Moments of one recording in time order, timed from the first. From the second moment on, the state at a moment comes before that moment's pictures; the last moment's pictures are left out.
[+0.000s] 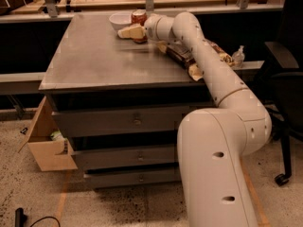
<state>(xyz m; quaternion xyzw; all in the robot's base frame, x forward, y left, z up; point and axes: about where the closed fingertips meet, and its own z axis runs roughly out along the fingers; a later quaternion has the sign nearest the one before) 0.945 0.046 0.895 -0.32 0.69 0.23 0.61</state>
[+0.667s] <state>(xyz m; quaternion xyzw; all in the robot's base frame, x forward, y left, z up) 0.916 0.016 0.936 -0.35 0.69 0.21 0.59</state>
